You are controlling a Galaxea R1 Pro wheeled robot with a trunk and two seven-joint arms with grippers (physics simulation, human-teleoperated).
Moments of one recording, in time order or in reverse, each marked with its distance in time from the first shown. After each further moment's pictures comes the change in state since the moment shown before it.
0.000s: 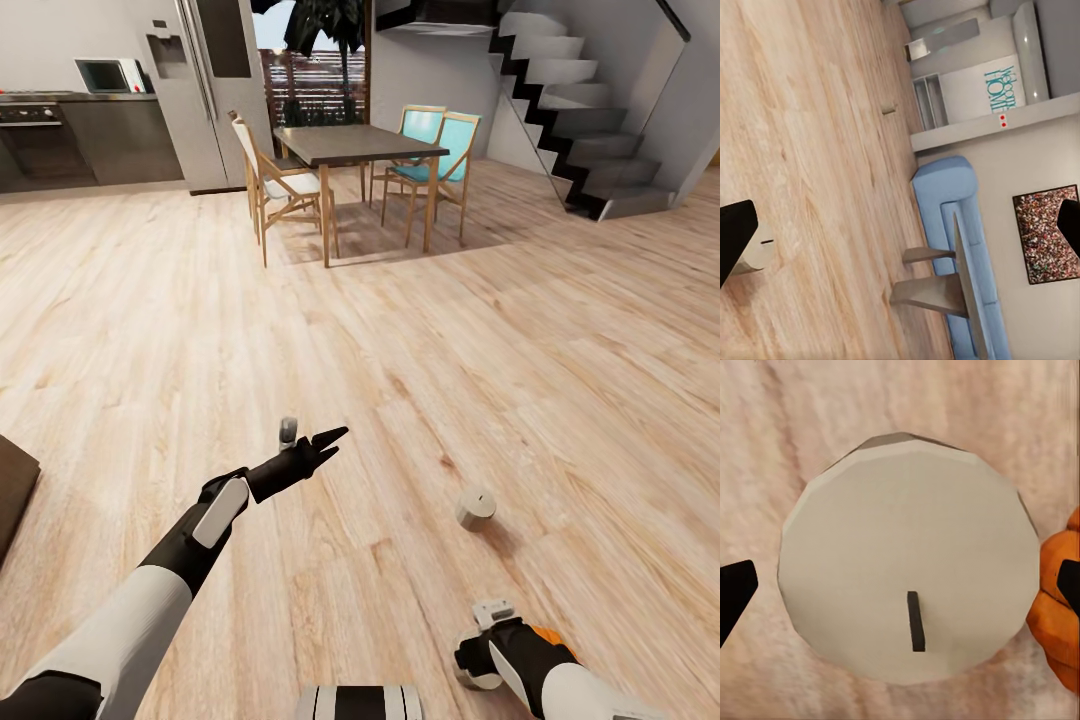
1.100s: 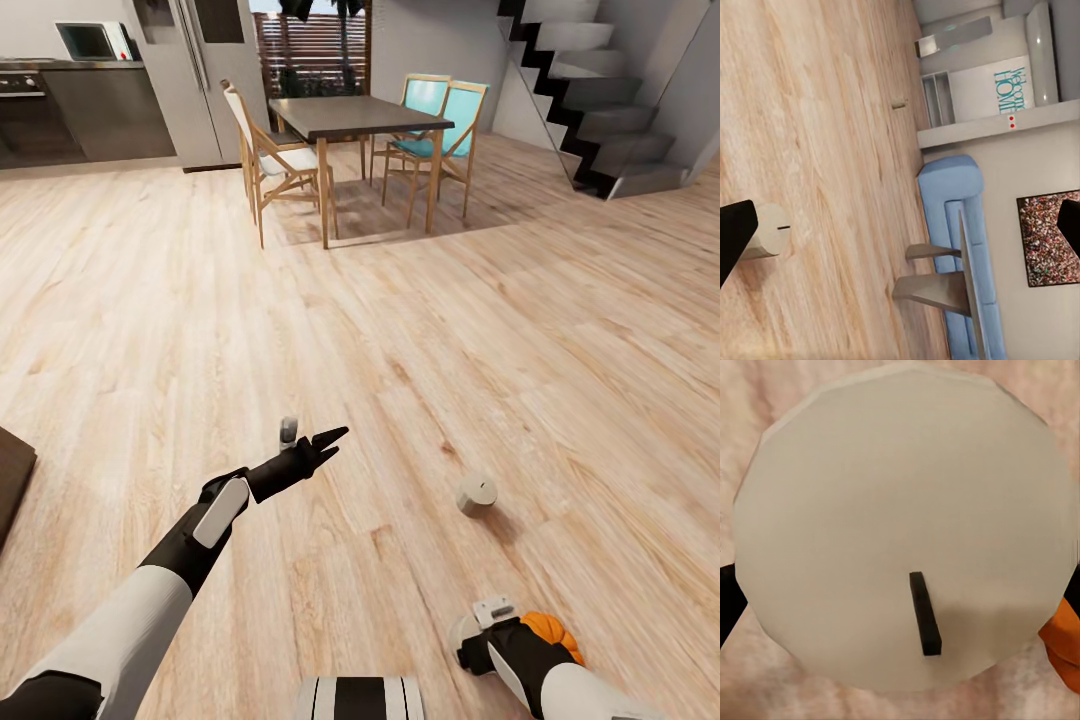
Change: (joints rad) left arm 0.000 -0.001 0.000 0.000 0.000 -0.001 0.000; right arm 0.000 0.001 0.044 0.000 0.000 -0.014 -0.032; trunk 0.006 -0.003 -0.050
